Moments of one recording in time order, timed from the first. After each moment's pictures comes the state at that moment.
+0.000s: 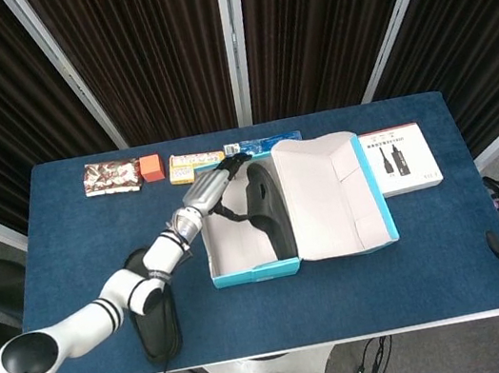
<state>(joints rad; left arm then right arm) -1.09 -1.70 -0.30 -1.01 1.27 0.63 -0.48 0.10 -0.96 0.07 -1.67 -1.60 1.54 0.13</state>
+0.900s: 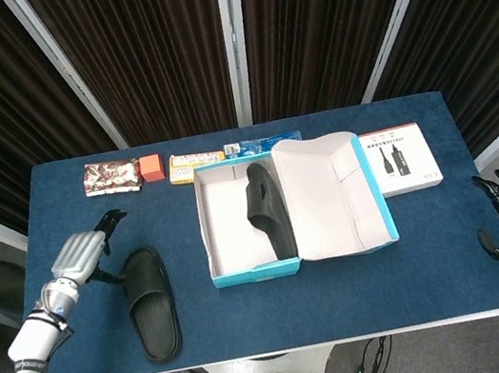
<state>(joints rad) -0.66 -1.09 -0.04 -1.67 1.13 0.84 -0.04 0.13 -0.99 0.07 -1.61 -1.62 1.51 0.18</state>
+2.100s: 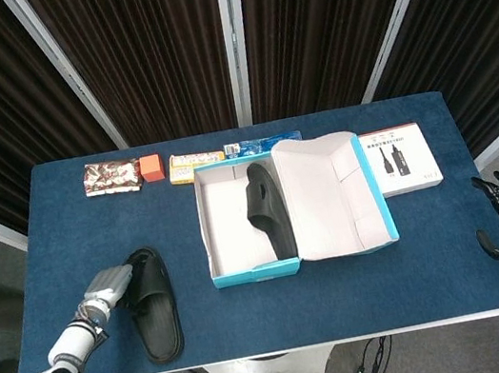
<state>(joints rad) -0.81 -1.23 0.06 -1.73 0.62 0.73 0.25 0.13 -1.01 0.06 -1.57 -1.61 1.50 0.22</state>
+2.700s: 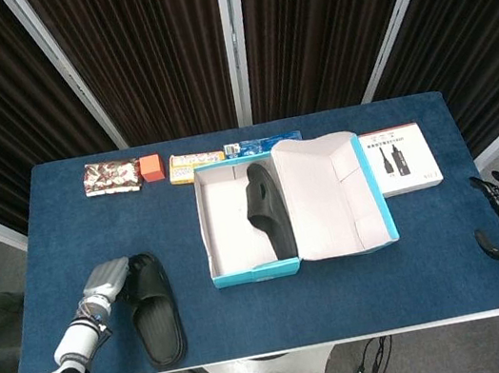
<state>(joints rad) -0.77 -1.30 0.02 -1.66 0.65 0.84 0.20 0.14 -1.01 0.06 -1.57 -1.60 1.50 0.22</state>
